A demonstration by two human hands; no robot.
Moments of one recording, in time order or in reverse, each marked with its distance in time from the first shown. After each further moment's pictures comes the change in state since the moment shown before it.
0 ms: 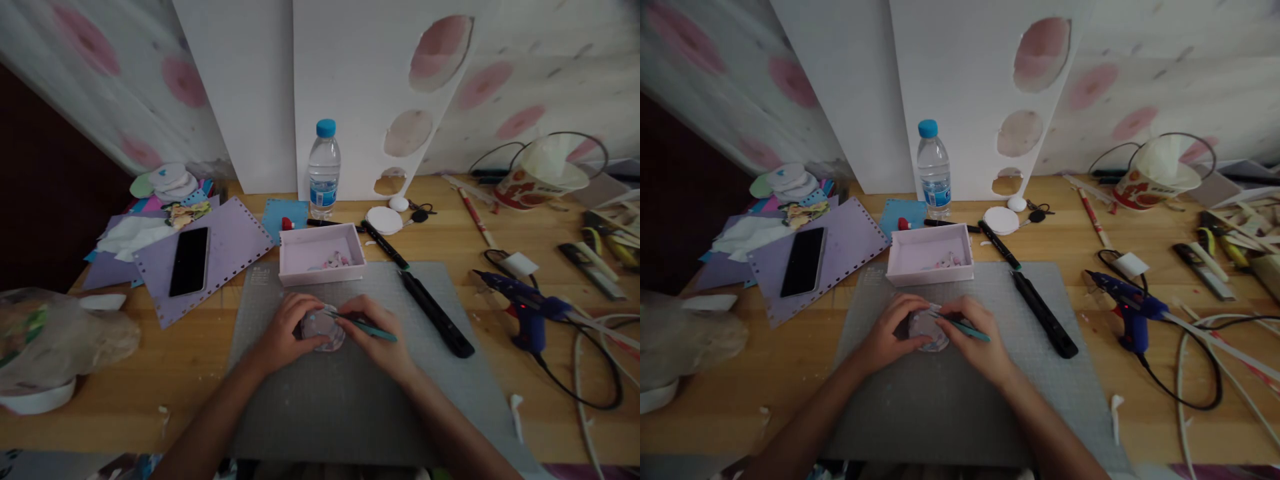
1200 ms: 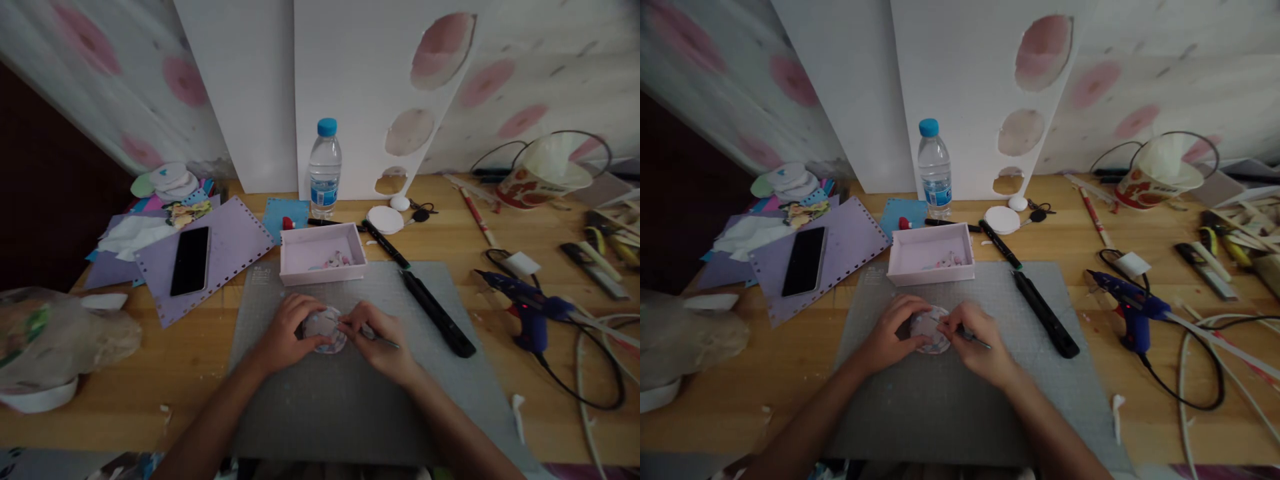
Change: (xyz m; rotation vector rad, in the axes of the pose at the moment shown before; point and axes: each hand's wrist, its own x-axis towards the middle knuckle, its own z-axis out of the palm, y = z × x) left_hand 0.002 0.003 0.000 0.022 0.003 -0.030; right_hand -0.010 0.009 -0.002 -0.022 -0.070 -0.084
